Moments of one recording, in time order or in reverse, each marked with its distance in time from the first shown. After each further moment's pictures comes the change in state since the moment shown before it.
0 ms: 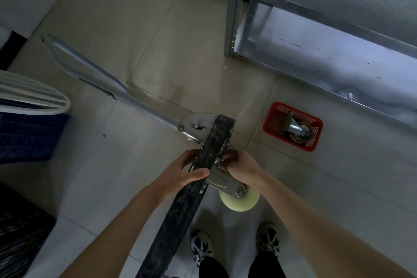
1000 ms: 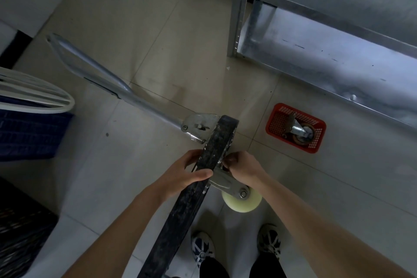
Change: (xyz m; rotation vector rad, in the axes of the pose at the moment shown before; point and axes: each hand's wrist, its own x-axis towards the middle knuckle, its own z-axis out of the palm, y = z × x) left_hand 0.002 -0.004 -0.001 0.028 -0.010 -0.017; right_hand 0.009 0.008 0.007 -0.073 0.059 0.013
